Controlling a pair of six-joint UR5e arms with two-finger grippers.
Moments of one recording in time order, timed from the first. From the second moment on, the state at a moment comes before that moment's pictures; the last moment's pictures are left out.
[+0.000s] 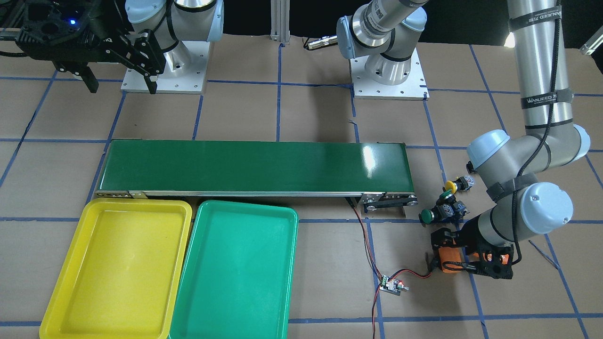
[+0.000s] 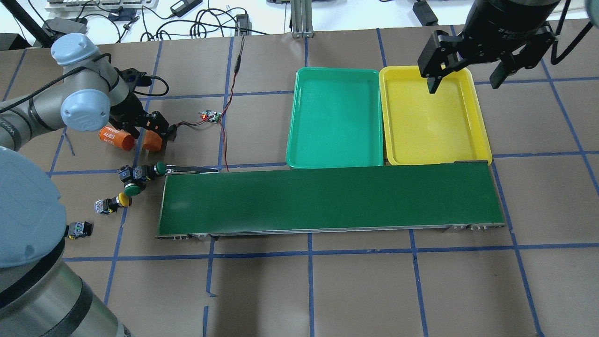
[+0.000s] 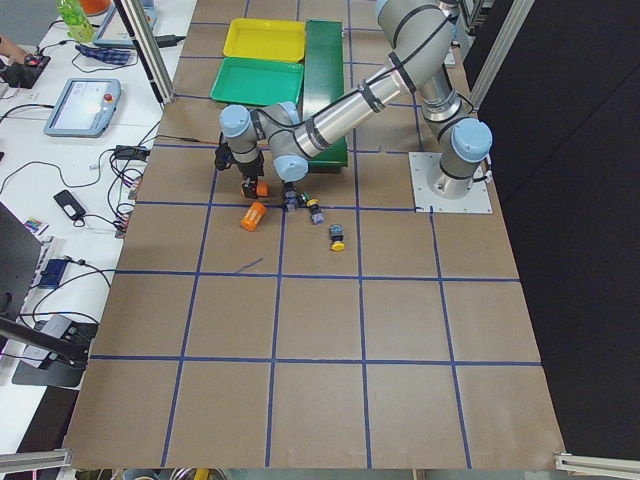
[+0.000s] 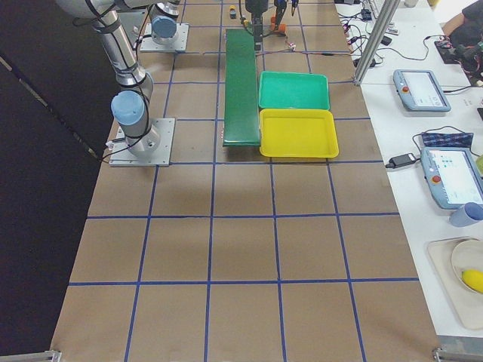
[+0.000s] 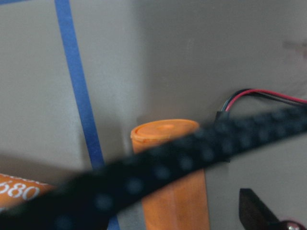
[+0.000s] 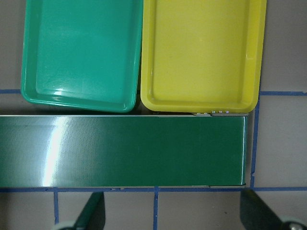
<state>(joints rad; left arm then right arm) -1.27 -2.13 -1.63 -1.03 1.54 0.46 1.58 -1.61 1.46 -1.47 -1.59 -0.01</state>
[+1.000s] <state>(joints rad) -1.37 -1.87 -1.68 -1.21 1.53 0.48 1.58 -1.61 1.46 -1.47 -1.59 -0.01</state>
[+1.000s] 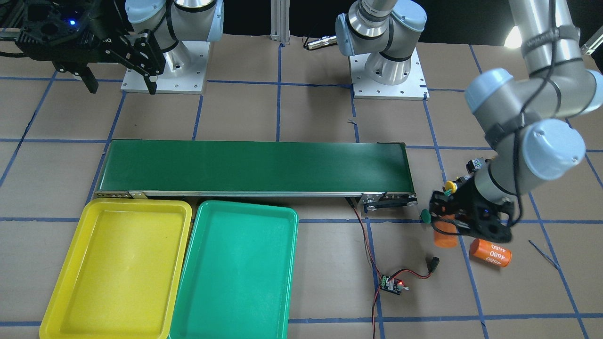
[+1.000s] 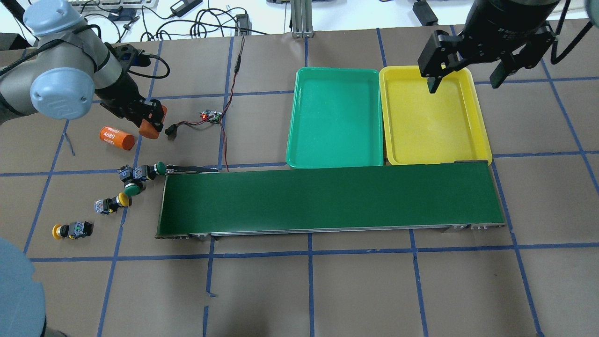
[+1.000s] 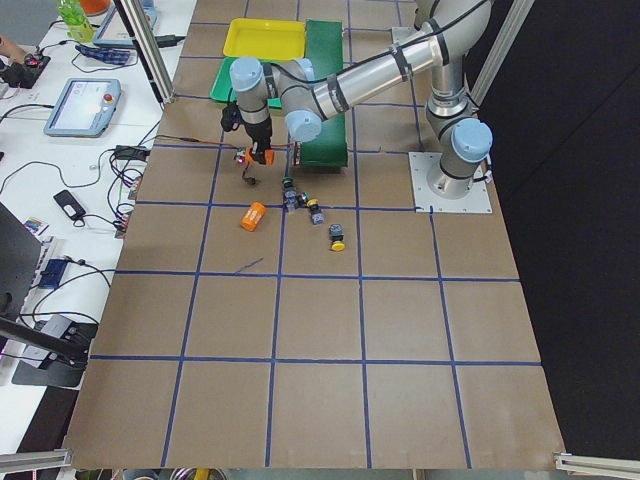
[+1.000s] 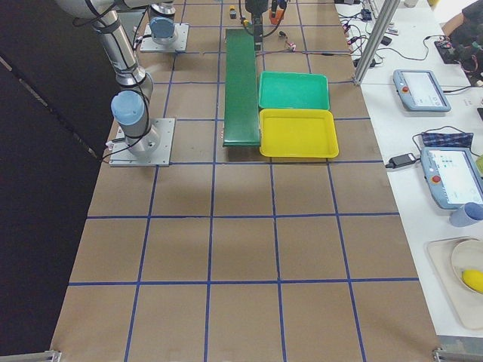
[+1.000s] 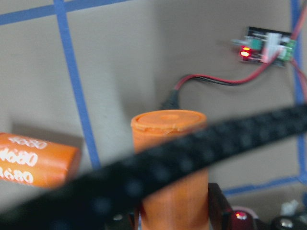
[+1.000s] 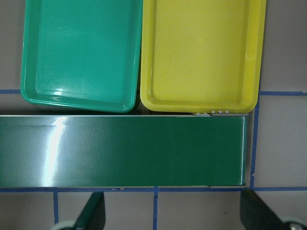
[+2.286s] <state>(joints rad) -1.52 -1.55 -2.15 -1.05 1.58 1.17 1.58 -1.61 1.46 -1.47 -1.59 -0.01</state>
